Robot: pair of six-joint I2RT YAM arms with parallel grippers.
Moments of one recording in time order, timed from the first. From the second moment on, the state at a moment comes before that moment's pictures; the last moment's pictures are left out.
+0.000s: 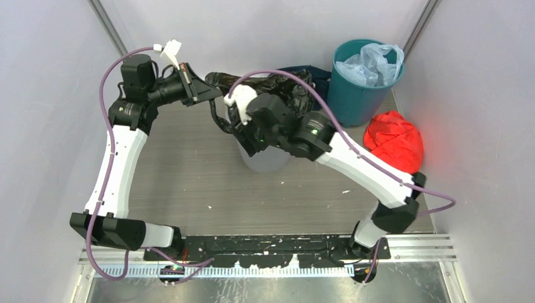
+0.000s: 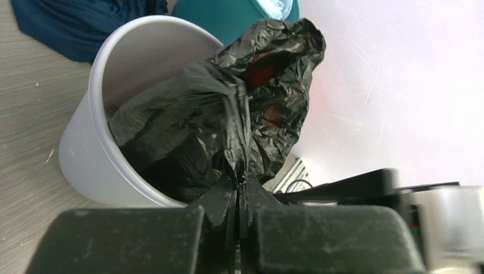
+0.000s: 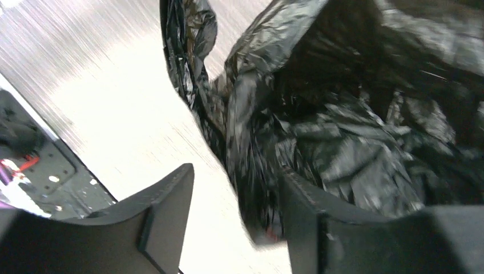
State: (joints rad) left arm -0.13 1.35 1.63 -0.56 0.79 -0.61; right arm 1.07 1.63 1.94 -0.95 0.25 0.03
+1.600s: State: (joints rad) left arm 0.05 1.18 1.41 -0.78 0.68 -0.37; right arm 0.30 1.44 1.65 -0.55 -0.15 0.37
